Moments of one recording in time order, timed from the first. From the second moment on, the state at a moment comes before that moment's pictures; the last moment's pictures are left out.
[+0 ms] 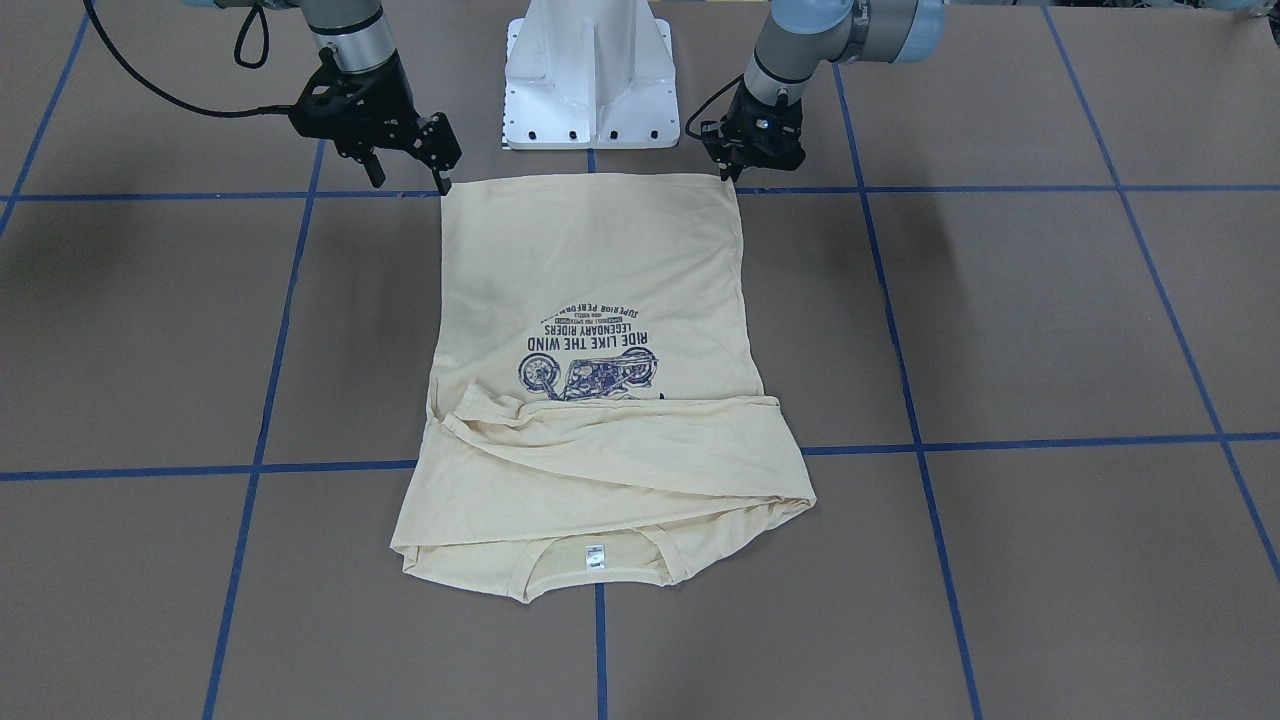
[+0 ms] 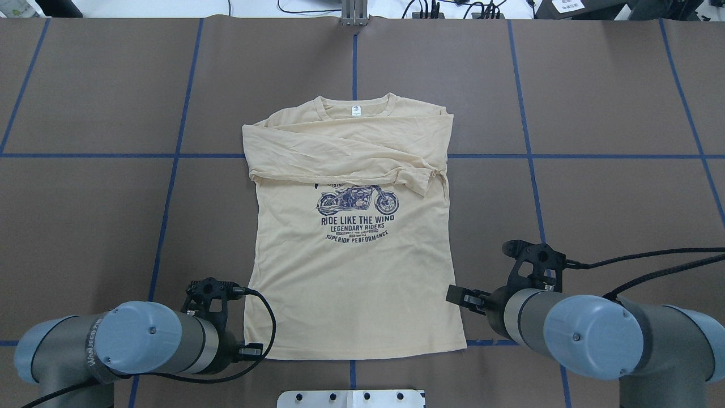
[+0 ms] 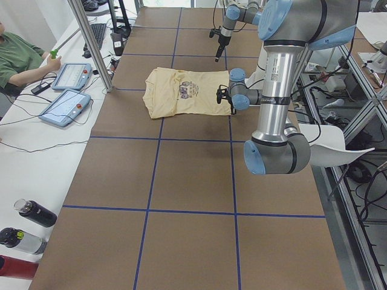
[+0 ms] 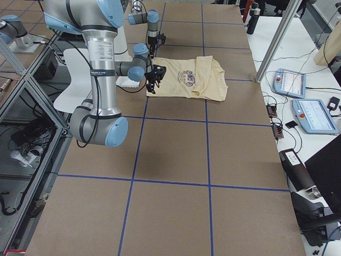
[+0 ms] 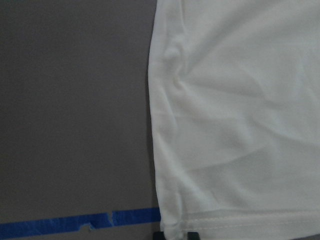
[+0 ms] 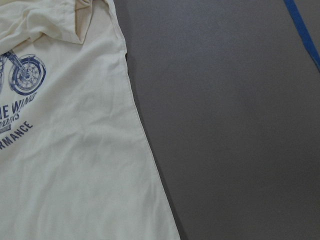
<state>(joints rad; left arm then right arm) -0.18 -1.75 -2.00 -1.90 -1.77 -1.41 0.19 -1.48 2.19 -1.41 1.48 1.74</state>
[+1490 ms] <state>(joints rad) -0.19 -1.75 -2.03 -1.90 -1.78 -1.42 -0.05 -1.47 2.08 -1.39 1.21 1.96</state>
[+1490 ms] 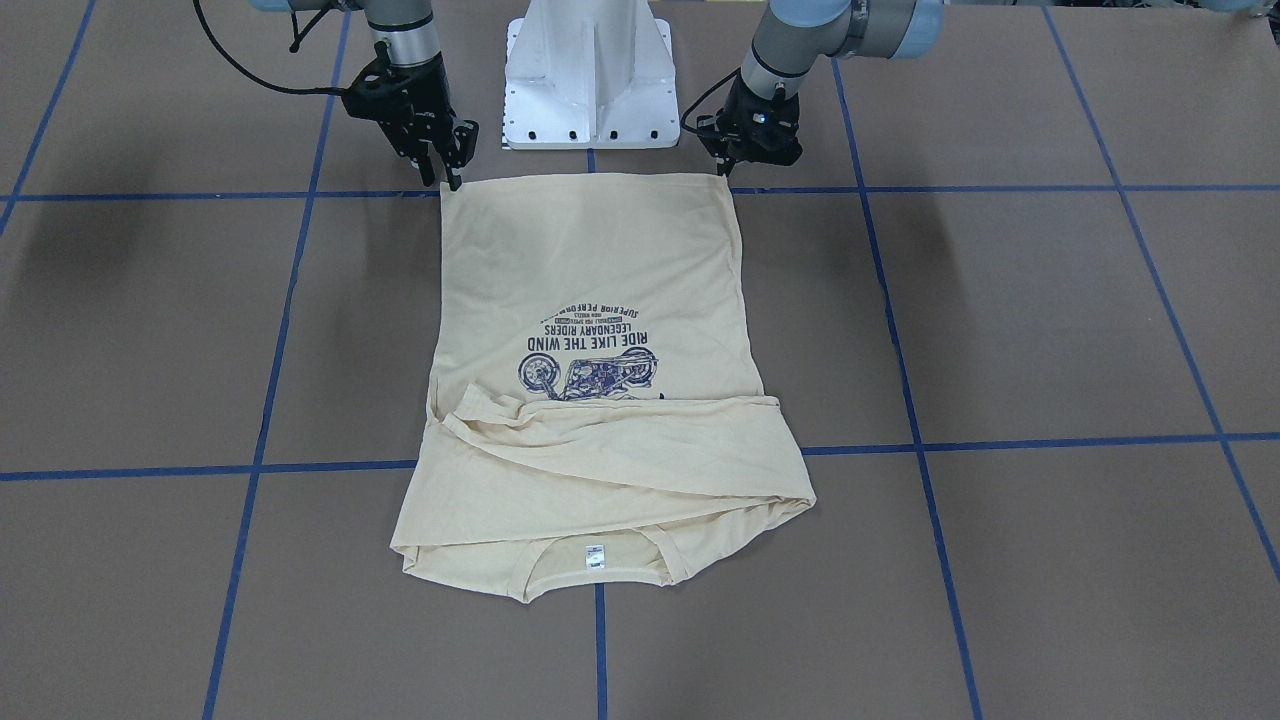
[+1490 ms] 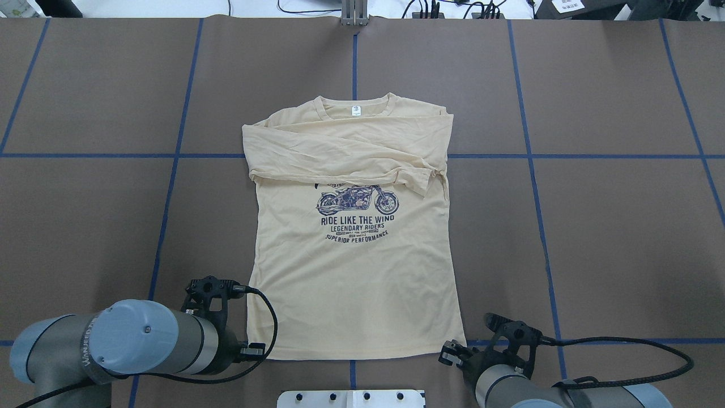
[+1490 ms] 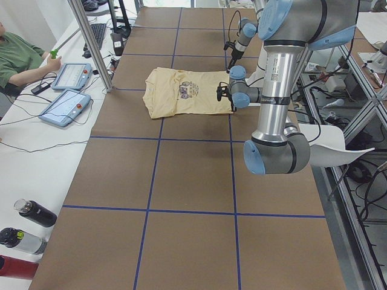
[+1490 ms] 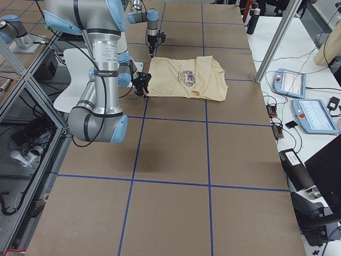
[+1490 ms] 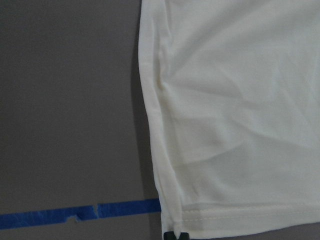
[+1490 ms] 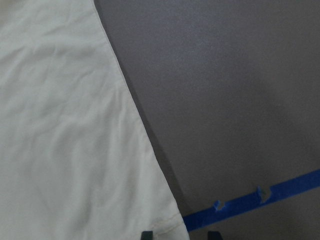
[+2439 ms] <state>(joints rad) -0.19 -1.75 -2.04 -1.90 -1.77 -1.42 -0.03 -1.46 2.08 -1.39 1.21 1.97</state>
